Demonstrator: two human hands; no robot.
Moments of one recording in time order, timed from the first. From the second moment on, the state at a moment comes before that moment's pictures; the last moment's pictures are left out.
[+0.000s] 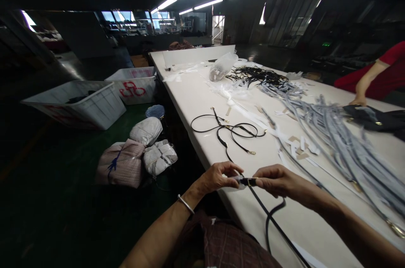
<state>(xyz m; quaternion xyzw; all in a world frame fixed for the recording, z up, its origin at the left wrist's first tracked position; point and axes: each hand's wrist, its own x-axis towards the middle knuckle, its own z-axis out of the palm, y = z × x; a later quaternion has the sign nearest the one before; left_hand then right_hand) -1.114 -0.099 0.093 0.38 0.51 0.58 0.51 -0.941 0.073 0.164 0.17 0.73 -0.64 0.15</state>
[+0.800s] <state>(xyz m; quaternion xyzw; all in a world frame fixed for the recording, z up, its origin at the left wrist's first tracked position) -1.105 -0.091 0.075 0.31 0.52 0.55 0.58 -0.944 0.052 0.168 0.16 0.97 -0.18 0.07</state>
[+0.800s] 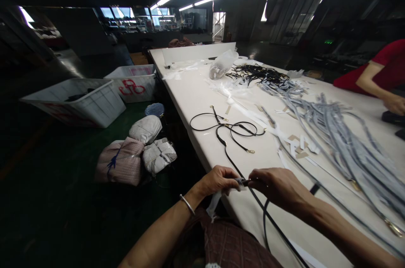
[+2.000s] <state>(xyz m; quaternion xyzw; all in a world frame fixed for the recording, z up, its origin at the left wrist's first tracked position) -1.087 -0.073 0.072 0.45 0.57 0.56 0.40 -0.930 0.057 0.126 0.27 0.81 -0.52 0.07</state>
